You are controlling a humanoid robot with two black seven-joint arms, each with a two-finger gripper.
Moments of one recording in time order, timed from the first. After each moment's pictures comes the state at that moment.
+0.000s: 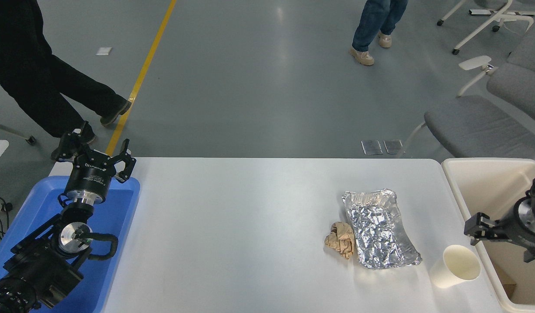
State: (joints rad) left arm -0.57 0.28 -0.89 -0.47 -0.07 -0.59 -0.49; right arm 1.58 -0.66 -1.20 1.35 -0.21 0.28 -0.27
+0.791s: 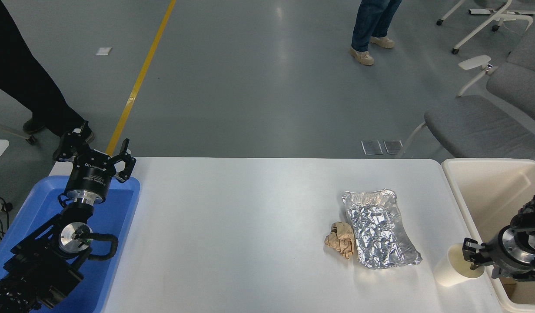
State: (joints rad) left arm -0.57 0.28 -0.89 -0.47 -0.07 -0.58 -0.49; right arm 1.40 -0.67 -1.10 1.26 -0.12 0.18 -0.27
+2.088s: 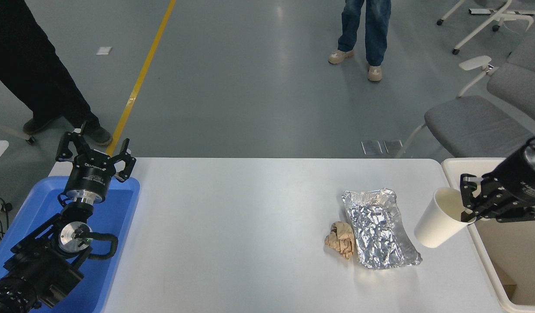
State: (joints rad) left arm -0.57 0.28 -0.89 -0.47 -0.07 -0.59 -0.49; right arm 2.18 -0.70 -1.31 1.44 0.04 0.76 -0.27
